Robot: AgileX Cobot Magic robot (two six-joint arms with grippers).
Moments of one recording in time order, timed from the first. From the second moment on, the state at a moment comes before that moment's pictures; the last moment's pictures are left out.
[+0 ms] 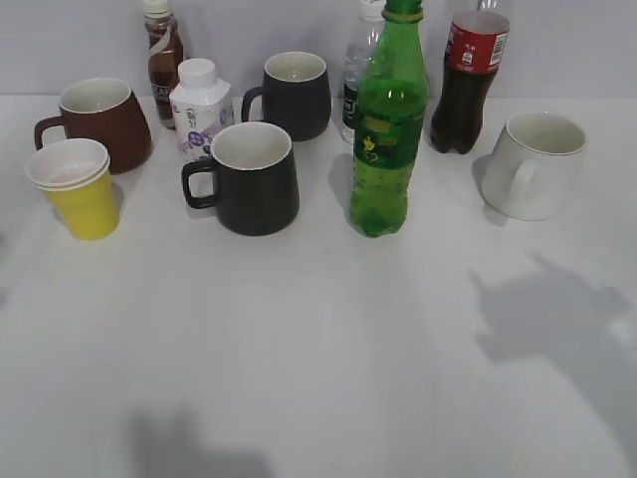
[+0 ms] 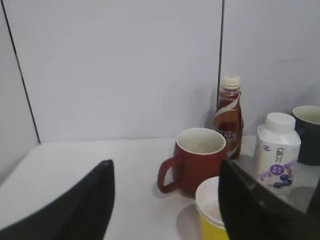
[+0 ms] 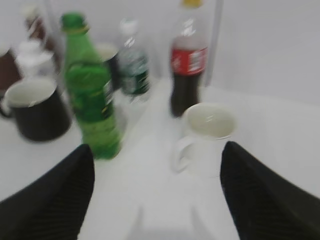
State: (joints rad) left arm -0.03 0.69 -0.28 0.05 -0.28 -0.07; right arm 0.27 0.62 -0.52 0.36 0.27 -0.40
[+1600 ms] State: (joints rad) left arm -0.16 1.97 -0.49 0.11 -1.19 -0.05; right arm 0.44 1.06 -0.52 0.37 -0.14 -0.40
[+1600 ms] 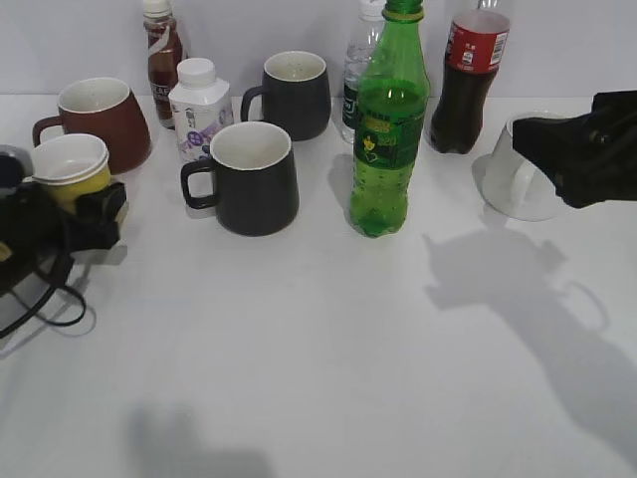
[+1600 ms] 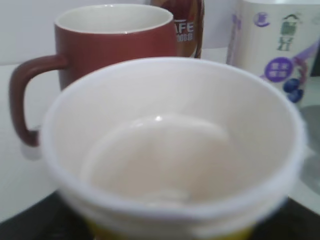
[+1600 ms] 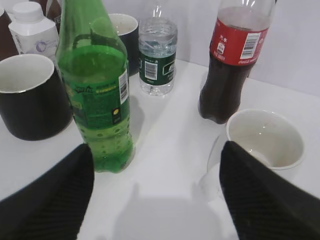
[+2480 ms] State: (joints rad) left arm -0.16 1.95 -0.45 0.20 -1.21 -0.05; right arm 0.55 1.50 -0.53 0.04 -0.62 -0.05
